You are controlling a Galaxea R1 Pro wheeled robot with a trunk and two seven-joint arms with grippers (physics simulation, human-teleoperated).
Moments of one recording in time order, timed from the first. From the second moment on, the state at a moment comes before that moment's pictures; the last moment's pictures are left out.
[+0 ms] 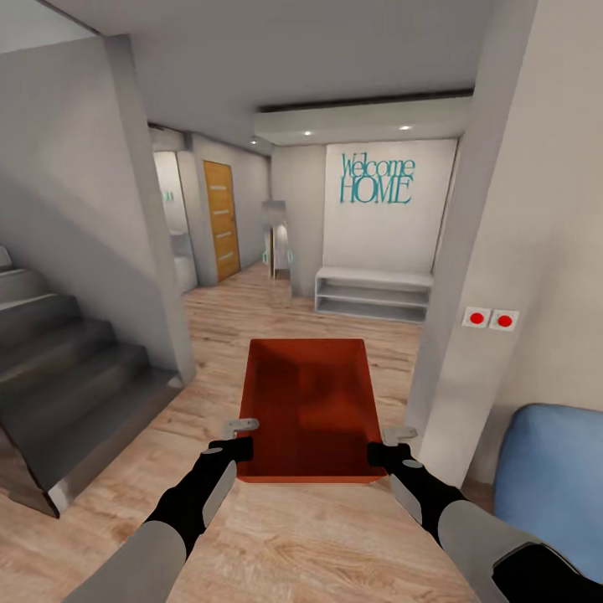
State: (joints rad) left arm -0.65 -0.11 -0.14 -0.64 0.20 0.31 0.24; right arm -0.79 0.00 0.40 -0.23 -0.39 -0.04 -0.09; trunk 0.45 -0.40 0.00
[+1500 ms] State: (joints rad) left arm -0.65 -0.11 -0.14 -0.64 0.20 0.32 0.24; right arm -0.79 0.00 0.40 -0.23 -0.39 -0.03 -0.10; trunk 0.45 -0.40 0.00
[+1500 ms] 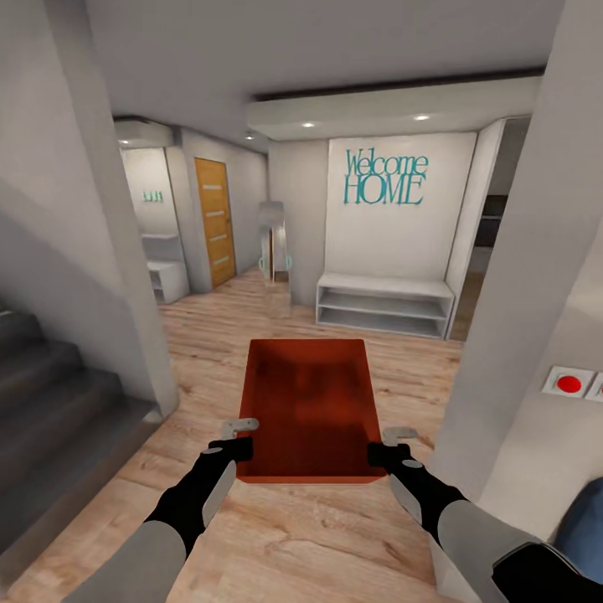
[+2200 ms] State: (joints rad) left arm -0.65 -0.11 -0.14 -0.64 0.20 0.31 0.24; right arm -0.79 0.00 0.40 -0.23 -0.39 -0.04 -0.10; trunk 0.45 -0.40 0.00
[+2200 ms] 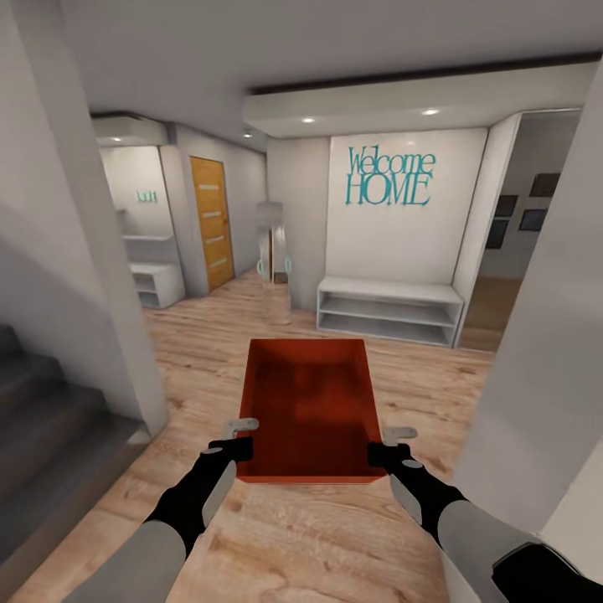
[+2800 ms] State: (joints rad) left arm -0.65 -0.11 -0.14 -0.64 0.20 0.31 0.24; right arm -0.79 0.00 0.40 -0.23 -0.39 -0.04 -0.10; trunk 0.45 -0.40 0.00
